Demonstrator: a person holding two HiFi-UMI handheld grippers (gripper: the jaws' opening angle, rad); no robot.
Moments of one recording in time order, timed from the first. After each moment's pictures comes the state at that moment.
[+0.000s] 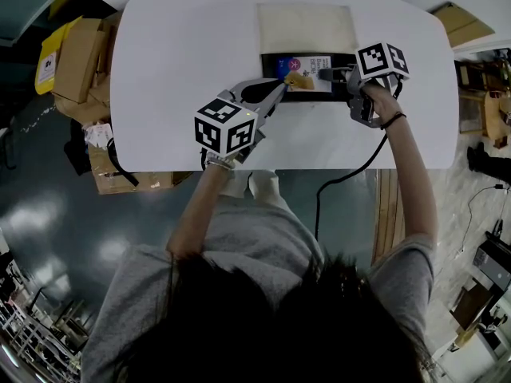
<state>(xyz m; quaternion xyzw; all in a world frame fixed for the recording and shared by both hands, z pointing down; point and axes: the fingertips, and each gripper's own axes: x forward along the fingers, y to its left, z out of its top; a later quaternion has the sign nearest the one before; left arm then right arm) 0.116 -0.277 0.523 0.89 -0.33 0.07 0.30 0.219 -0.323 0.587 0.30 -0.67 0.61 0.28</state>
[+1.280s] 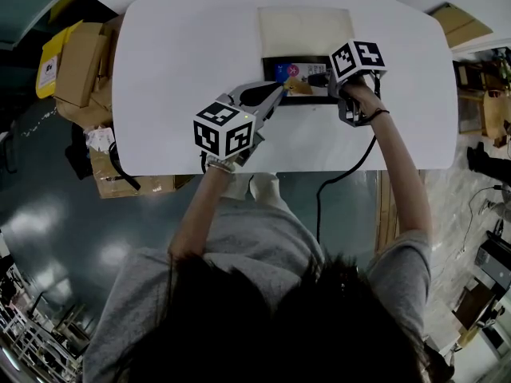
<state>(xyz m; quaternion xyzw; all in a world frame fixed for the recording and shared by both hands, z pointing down) 0.112 -0.276 0.518 0.89 -0.33 0.07 0.31 0.217 -0.323 0.614 0.35 -0.66 0.53 0.40</state>
